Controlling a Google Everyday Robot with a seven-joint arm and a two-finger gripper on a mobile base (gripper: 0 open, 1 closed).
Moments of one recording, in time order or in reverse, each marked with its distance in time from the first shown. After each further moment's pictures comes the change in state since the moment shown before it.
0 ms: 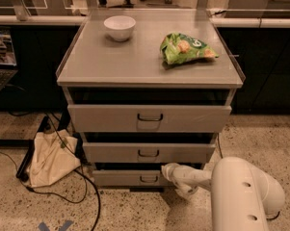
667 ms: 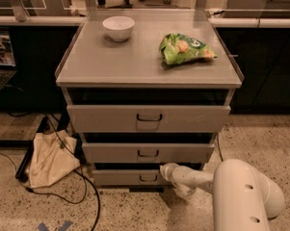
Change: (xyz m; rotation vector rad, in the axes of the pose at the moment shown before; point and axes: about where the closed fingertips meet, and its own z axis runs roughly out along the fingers) arm -0.004 0.005 0.003 -0.009 -0.025 0.002
